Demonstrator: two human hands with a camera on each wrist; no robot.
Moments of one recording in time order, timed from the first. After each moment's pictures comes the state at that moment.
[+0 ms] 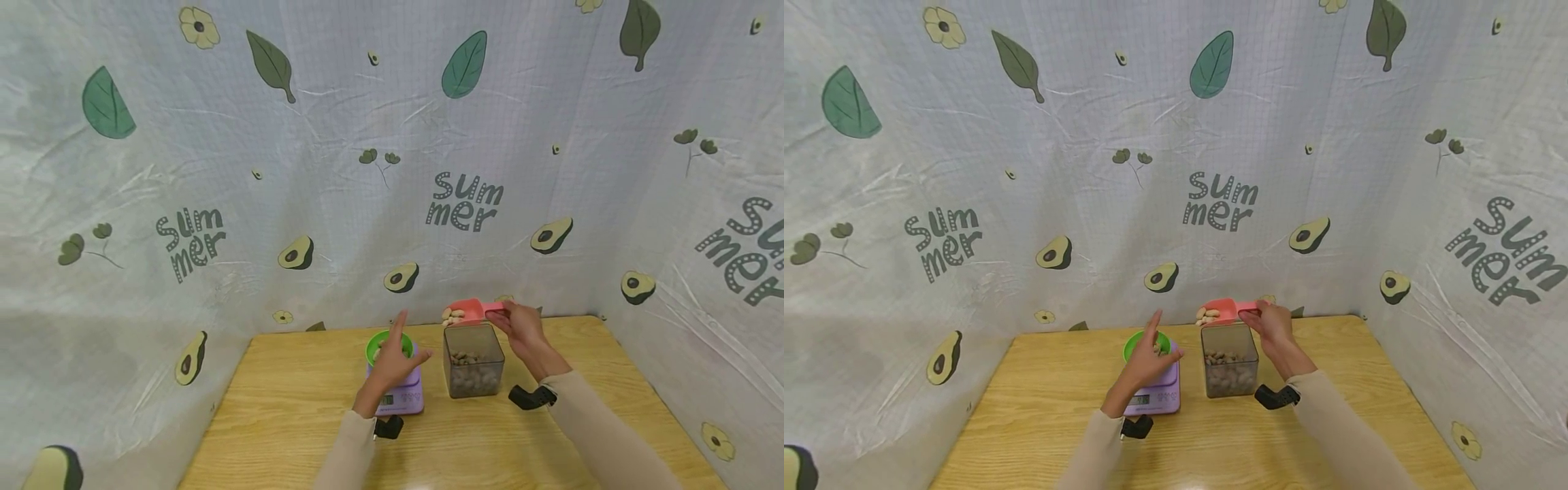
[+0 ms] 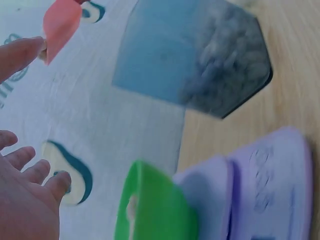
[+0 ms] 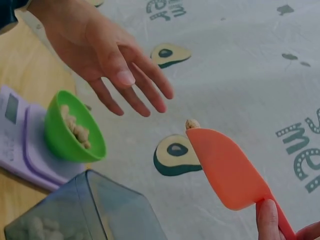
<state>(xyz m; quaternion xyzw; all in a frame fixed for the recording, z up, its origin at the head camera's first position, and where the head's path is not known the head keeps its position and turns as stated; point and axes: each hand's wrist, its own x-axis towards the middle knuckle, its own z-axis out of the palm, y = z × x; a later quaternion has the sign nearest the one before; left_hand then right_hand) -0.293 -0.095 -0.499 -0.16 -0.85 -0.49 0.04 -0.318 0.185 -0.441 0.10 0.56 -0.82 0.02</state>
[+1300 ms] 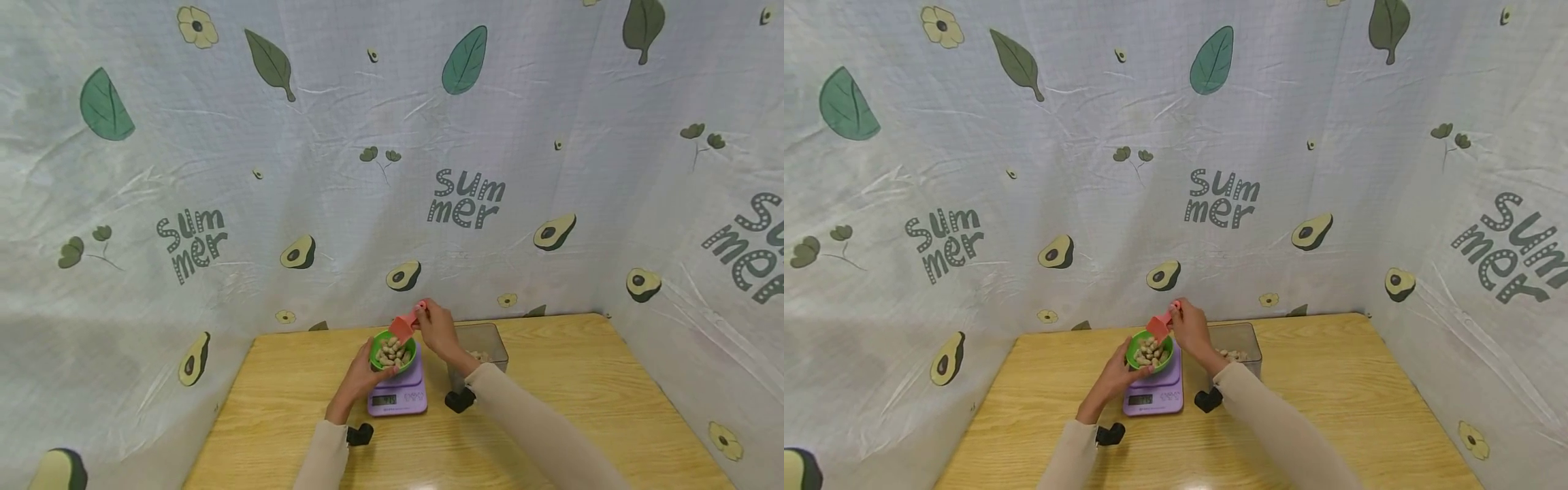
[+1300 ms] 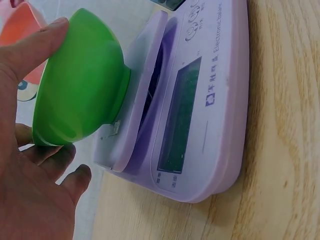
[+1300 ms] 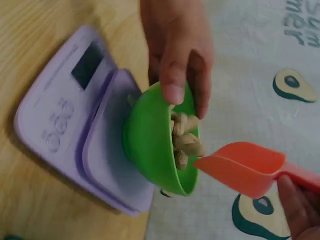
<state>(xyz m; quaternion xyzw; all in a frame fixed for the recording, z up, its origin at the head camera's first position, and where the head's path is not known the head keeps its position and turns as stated) -0.299 -0.166 -0.550 -0.06 -0.88 -0.46 -0.01 -0.343 0.039 -0.480 -0.14 0.81 -0.54 -0.15</state>
